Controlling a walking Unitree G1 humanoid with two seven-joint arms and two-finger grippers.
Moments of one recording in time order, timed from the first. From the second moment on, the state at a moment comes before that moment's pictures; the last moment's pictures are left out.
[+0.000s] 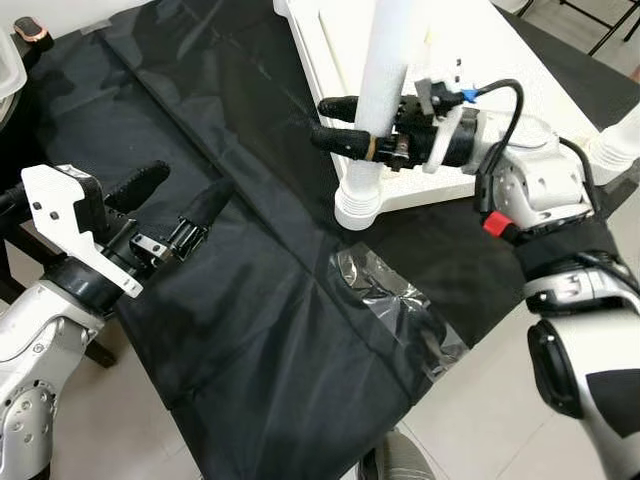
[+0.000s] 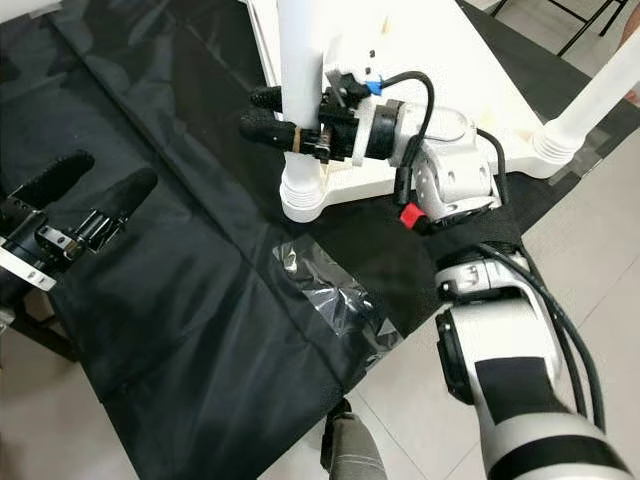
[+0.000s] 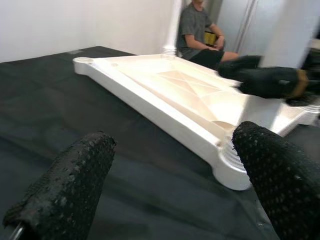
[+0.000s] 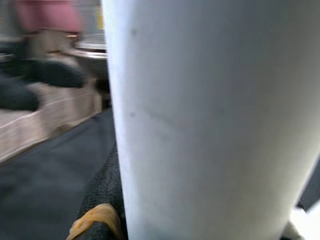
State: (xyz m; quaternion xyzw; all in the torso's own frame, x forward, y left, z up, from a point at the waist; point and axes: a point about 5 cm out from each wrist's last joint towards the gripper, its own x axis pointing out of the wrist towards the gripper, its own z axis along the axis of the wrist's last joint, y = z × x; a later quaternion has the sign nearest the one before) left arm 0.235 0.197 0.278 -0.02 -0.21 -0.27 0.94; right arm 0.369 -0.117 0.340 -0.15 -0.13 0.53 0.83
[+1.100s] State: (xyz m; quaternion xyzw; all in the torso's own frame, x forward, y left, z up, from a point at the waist) left arm 0.237 0.187 0.280 -0.03 -0.23 -0.28 0.93; right arm 0.347 -0.093 0.320 -0.10 -0.12 0.27 0.95
